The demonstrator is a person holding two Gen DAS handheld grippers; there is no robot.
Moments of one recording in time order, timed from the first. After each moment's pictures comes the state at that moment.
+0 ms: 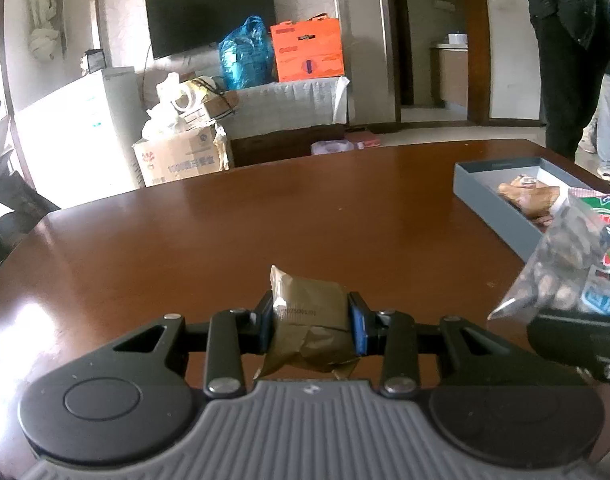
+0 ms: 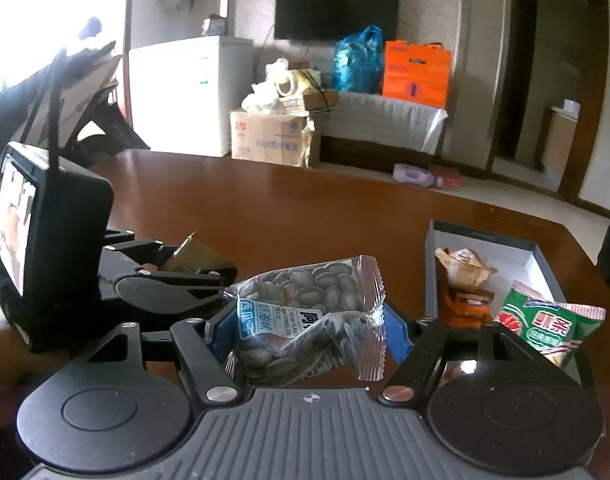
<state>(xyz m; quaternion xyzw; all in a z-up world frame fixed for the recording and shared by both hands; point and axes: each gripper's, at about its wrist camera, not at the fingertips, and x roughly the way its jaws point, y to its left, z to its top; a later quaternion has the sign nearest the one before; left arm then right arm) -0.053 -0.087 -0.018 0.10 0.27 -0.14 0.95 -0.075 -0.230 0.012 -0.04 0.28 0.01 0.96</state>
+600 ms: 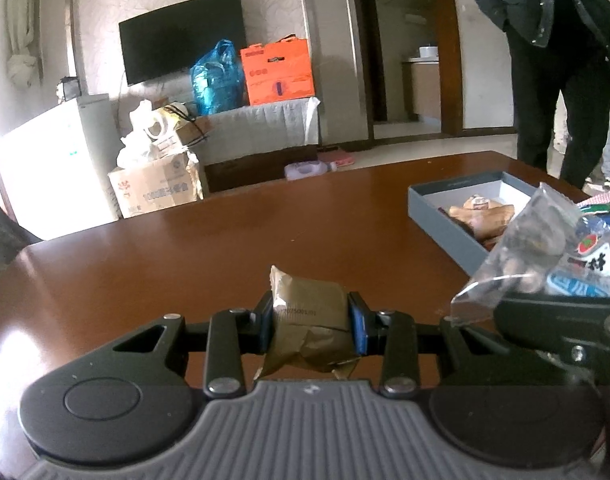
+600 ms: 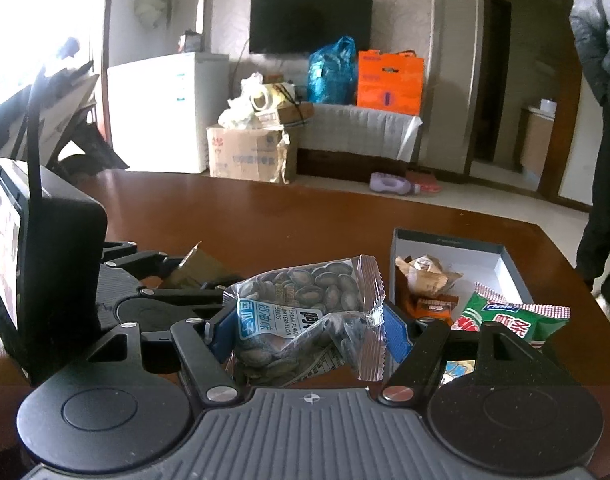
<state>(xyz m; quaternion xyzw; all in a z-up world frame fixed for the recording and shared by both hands) -0.059 -0.128 -0.004 0.11 0.24 -0.18 0.95 -0.084 -0.252 0.020 -0.02 0.26 -0.02 0.96</state>
